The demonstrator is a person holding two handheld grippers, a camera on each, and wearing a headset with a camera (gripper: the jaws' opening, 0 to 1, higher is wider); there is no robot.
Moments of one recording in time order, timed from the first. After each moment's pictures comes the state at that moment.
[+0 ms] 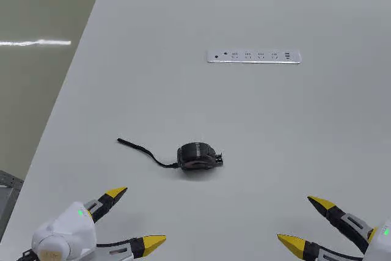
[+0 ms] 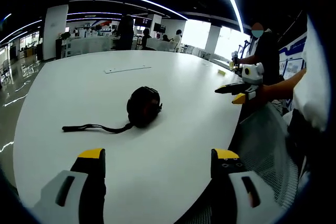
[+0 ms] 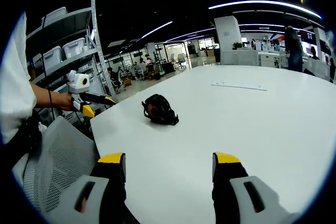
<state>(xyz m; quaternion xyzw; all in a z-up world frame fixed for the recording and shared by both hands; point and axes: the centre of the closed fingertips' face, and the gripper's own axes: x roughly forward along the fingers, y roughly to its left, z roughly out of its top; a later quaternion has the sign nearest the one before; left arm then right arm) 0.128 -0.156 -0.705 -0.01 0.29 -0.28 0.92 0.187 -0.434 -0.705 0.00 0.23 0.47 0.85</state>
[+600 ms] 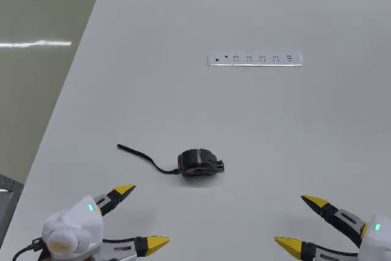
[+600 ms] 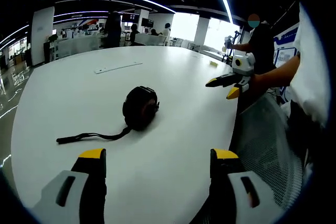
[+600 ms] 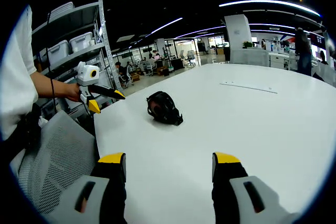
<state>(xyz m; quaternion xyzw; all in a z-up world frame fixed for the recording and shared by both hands) 0.148 -0.161 -0.711 0.02 0.30 -0.32 0.90 0.200 -0.417 -0.714 -0.02 0.23 0.51 0.83</state>
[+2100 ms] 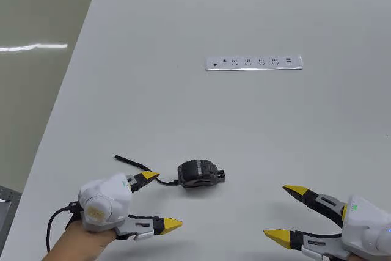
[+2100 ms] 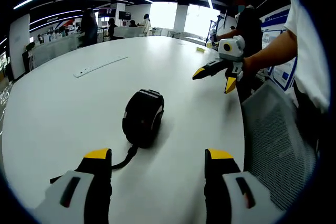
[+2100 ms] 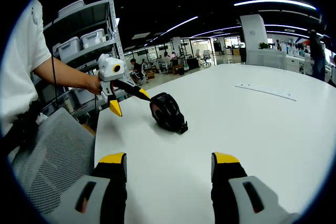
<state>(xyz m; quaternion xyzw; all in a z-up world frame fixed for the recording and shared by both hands) 0.213 -0.181 -0.736 0.08 0.32 -0.40 0.86 0.230 -0.381 -0.725 -0.03 0.23 0.57 0.79</state>
